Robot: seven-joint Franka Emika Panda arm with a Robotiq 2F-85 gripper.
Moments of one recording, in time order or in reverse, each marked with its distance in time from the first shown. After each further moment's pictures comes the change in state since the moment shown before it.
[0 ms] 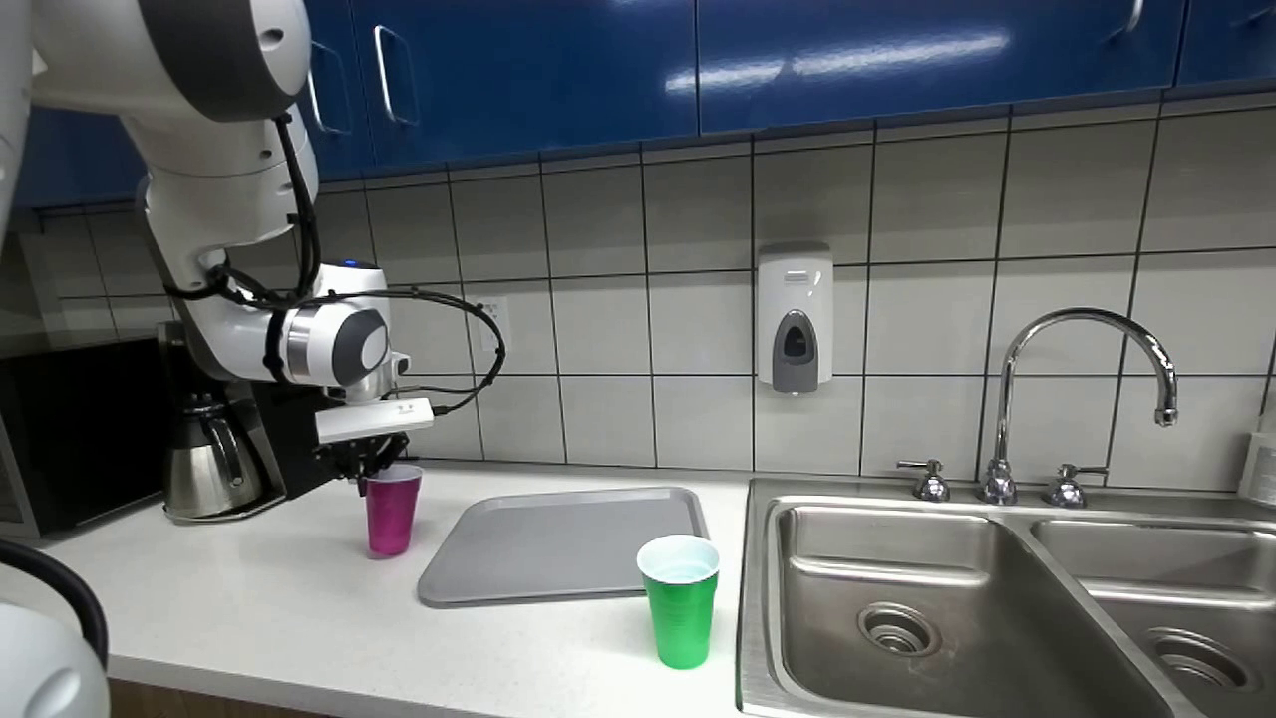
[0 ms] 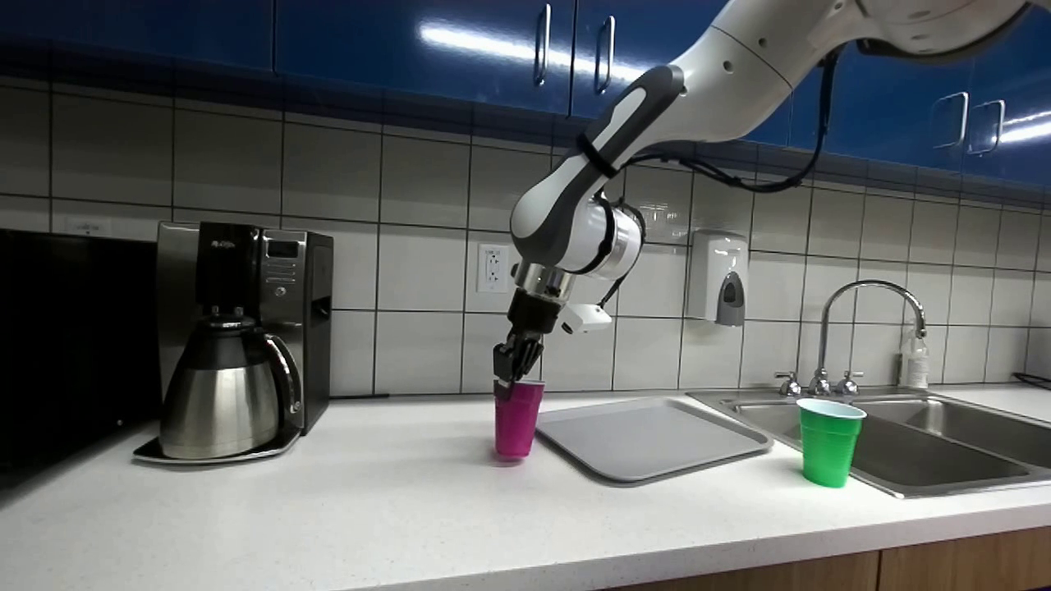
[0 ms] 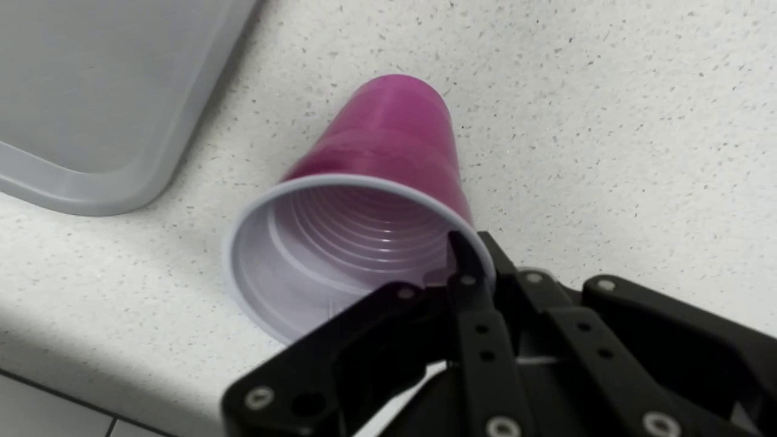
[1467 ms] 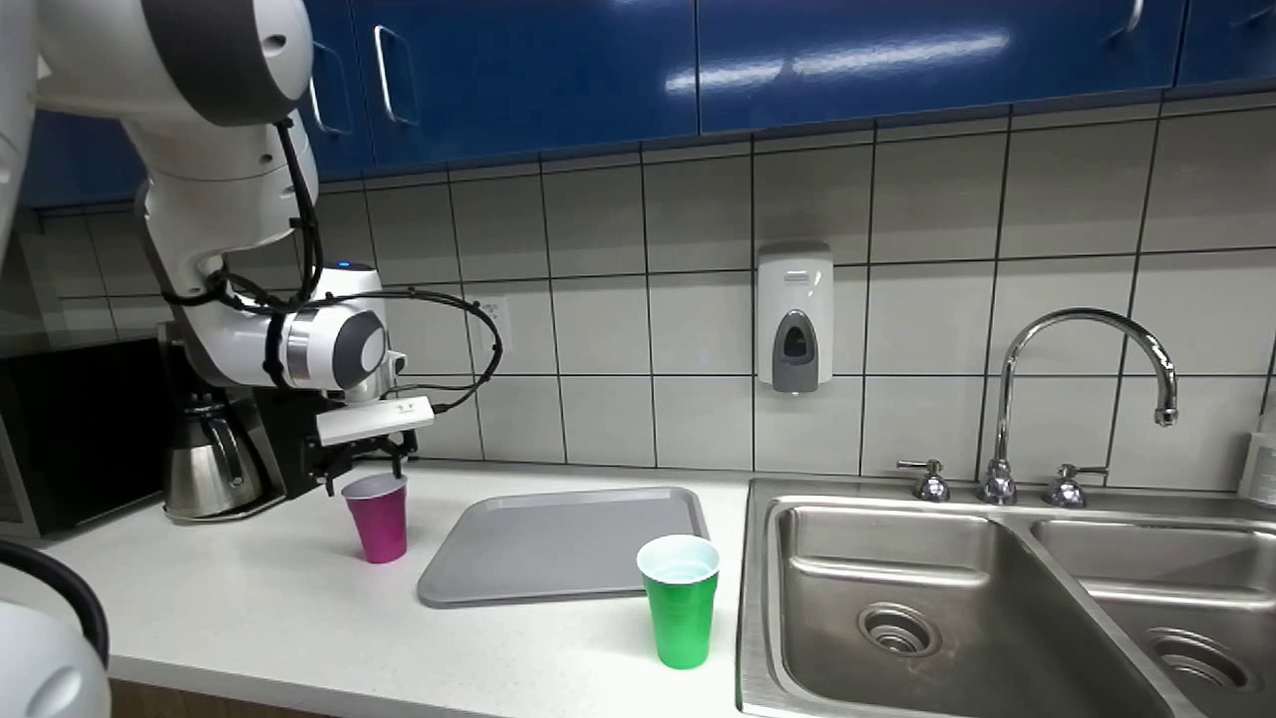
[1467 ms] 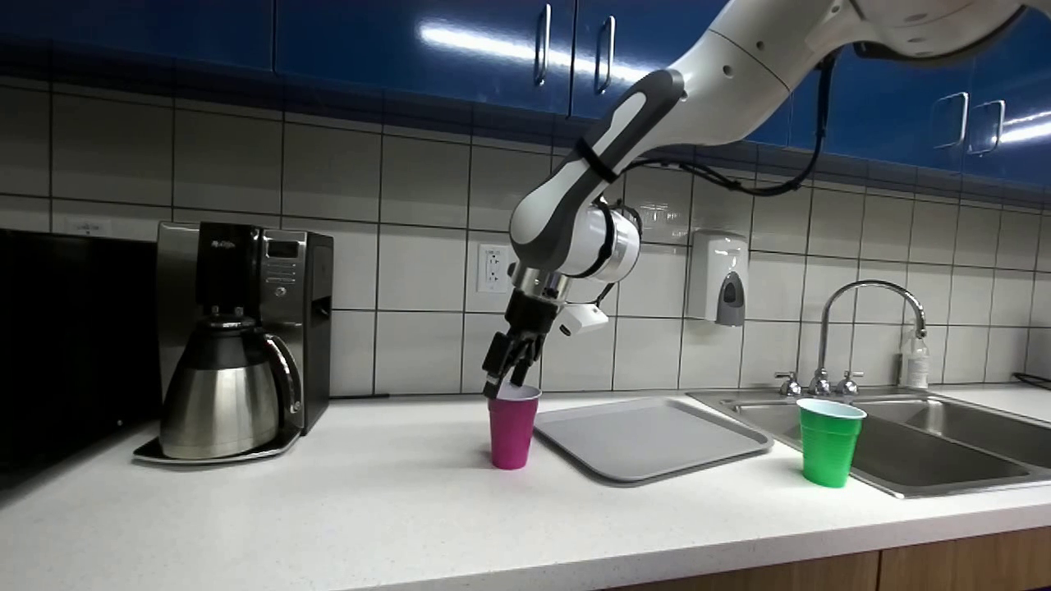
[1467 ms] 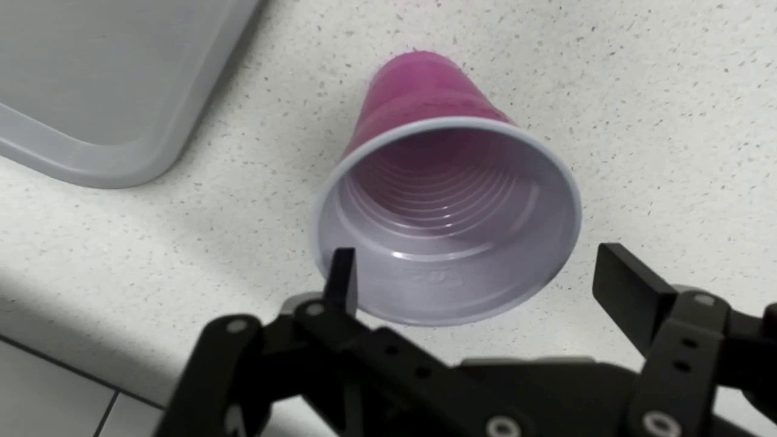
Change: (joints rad) arm 0.004 0.007 0.000 -0.001 -0.038 0.039 -0.001
